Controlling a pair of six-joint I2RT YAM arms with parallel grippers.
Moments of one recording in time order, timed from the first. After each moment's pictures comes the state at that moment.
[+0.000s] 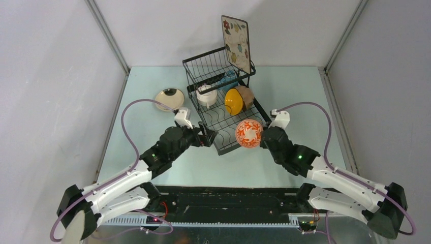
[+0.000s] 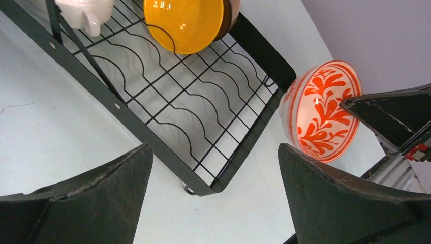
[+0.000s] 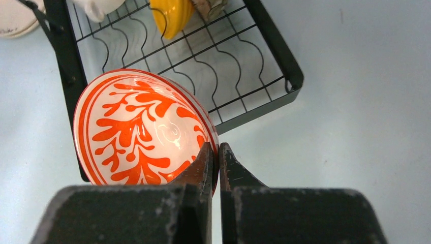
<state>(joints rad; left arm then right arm) -0.78 0.88 0.52 0.11 -0.17 -0.55 0.87 0.90 0.68 -0.36 0.64 0.62</state>
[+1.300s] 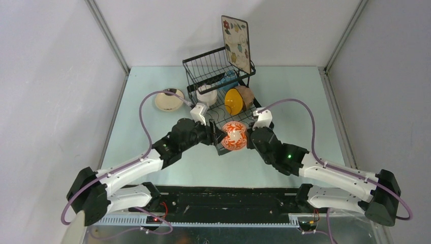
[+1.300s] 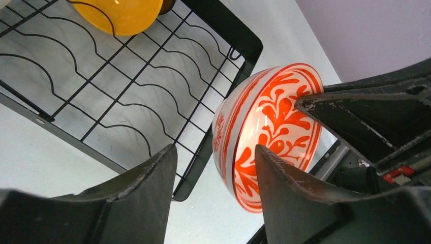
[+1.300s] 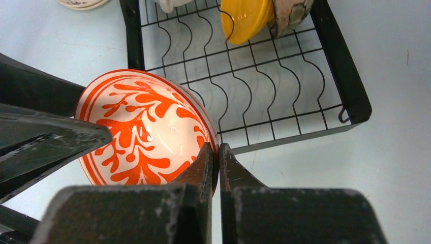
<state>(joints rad) -0.79 1.10 0.63 0.15 0.03 -0.54 1.02 1.03 0.74 -0.22 0.61 0.50</state>
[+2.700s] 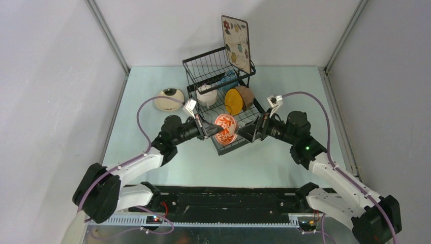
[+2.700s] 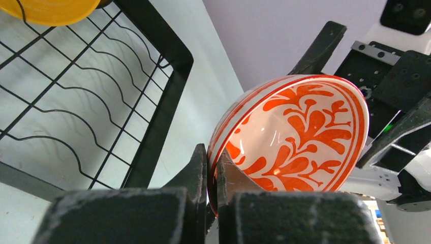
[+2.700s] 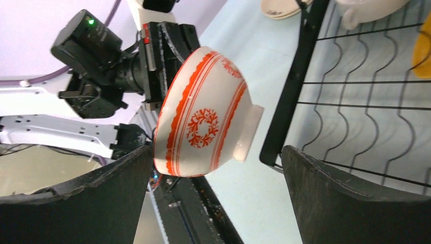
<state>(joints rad) -0.57 1.17 0.52 0.52 0.45 -0.89 0.52 0.91 0.65 0.12 -0.51 0.61</state>
